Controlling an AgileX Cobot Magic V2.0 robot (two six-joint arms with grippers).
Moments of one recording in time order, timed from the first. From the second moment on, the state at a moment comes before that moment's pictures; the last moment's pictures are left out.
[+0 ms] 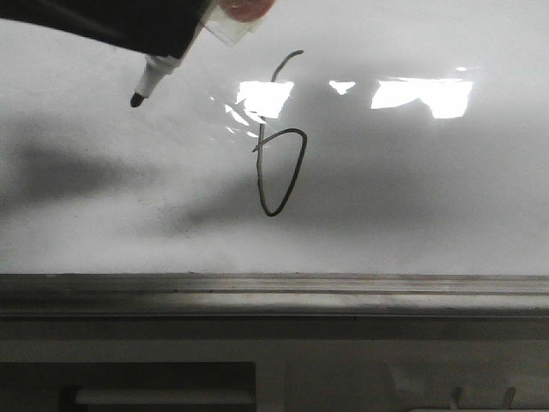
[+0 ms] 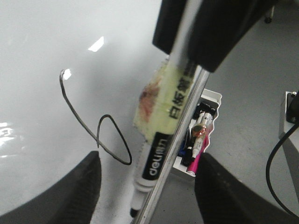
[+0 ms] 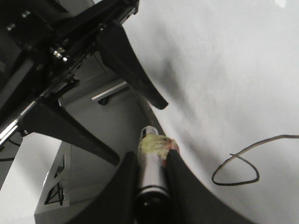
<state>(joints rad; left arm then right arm) -0.58 1.02 -0.73 -1.12 0.61 1.30 0.60 1.22 -1.20 0.65 0.93 -0.67</state>
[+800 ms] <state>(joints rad) -0.59 1.07 -0.73 -1.12 0.59 1.31 0.60 1.22 -1.20 0.66 0.92 -0.67</state>
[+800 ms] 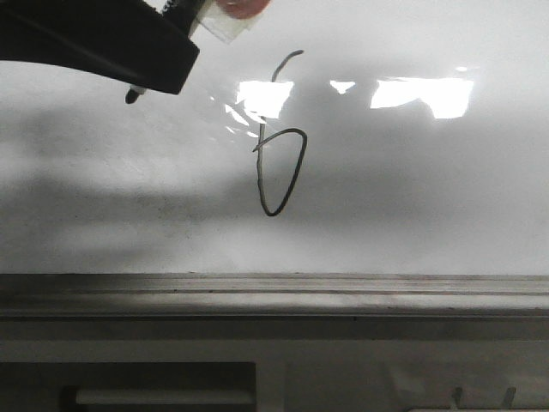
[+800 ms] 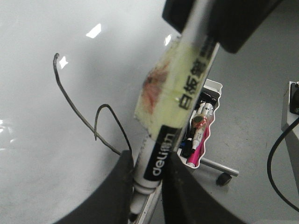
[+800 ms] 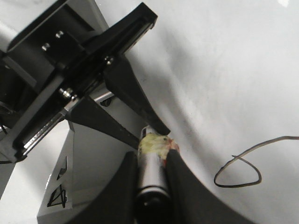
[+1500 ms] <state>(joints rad) -0.59 0.93 -0.64 -1.07 0.37 0.74 0.28 1.06 -1.05 0.65 0.95 -0.65</state>
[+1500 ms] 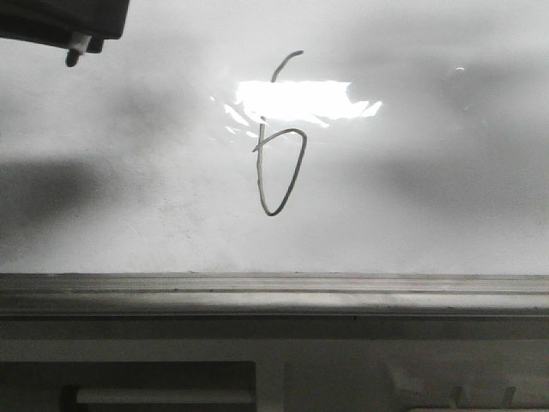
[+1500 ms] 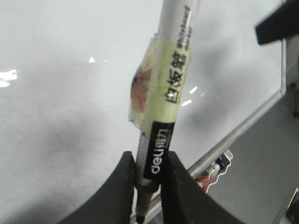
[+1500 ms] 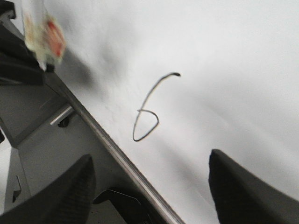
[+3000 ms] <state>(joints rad) -0.59 1.08 -0.61 -1.10 0.18 0.61 0.26 0.95 -0.90 0.67 0.90 -0.65</state>
